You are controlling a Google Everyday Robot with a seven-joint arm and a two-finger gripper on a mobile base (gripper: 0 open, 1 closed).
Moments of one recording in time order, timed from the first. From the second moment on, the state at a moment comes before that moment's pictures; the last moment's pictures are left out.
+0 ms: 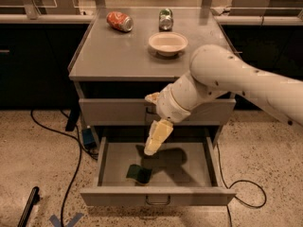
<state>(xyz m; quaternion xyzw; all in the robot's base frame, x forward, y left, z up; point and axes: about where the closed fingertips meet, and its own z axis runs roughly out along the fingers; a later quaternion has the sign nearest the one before) 0.522 0.008 0.761 -0.68 0.66 0.20 0.26</state>
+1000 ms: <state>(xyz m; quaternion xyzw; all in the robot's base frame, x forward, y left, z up) 0.545 0.026 0.699 -0.64 0.62 0.31 0.33</state>
